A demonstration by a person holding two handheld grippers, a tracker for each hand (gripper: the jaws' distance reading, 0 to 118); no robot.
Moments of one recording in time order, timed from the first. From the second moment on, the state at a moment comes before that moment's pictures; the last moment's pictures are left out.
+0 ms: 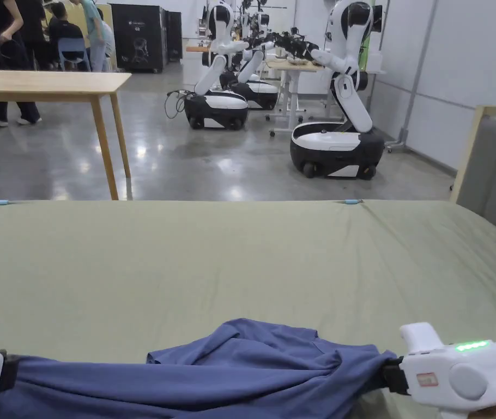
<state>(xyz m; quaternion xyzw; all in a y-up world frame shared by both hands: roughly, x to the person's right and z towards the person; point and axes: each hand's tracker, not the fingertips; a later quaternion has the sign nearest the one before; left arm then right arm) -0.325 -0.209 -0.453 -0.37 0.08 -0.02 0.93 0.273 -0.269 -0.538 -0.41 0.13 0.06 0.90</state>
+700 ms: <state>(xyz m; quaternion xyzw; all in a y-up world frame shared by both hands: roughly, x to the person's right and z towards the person) -0.358 0.089 -0.494 -0.12 0.10 -0.01 0.99 0.254 0.105 -0.534 -0.11 0.05 -0.03 0.99</state>
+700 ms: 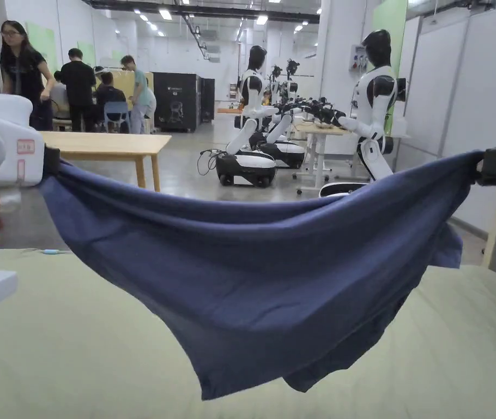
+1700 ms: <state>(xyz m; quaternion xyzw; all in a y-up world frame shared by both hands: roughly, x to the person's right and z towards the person) -0.361 -0.081 -0.492 -0.19 0.05 0.04 0.98 0.280 -0.077 -0.534 -0.21 0.01 0.04 0.98</state>
